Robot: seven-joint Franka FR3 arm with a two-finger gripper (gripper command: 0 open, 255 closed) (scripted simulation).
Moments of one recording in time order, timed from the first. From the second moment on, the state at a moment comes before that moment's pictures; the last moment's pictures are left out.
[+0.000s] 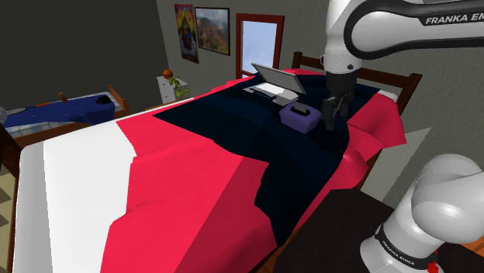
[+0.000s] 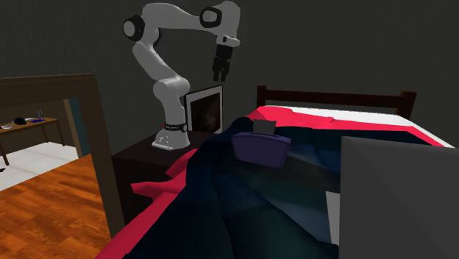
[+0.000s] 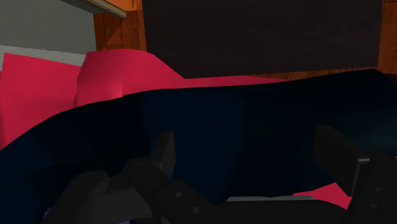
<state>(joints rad) -0.02 -0.74 0.01 -2.43 -0.12 1.54 0.02</state>
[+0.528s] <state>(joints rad) -0.06 -0.56 -0.05 -2.38 -0.19 1.69 -0.02</state>
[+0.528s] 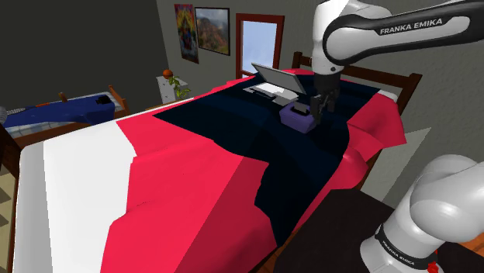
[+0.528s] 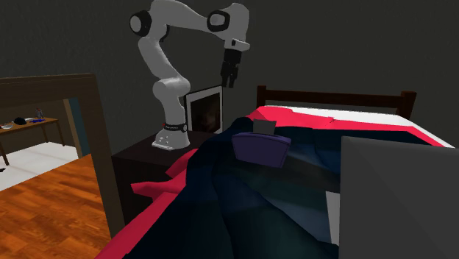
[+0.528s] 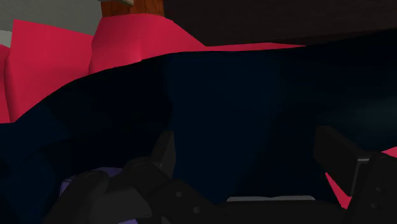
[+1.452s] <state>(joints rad) -0.13 -0.13 -0.17 -2.10 -0.28 1.96 -0.12</state>
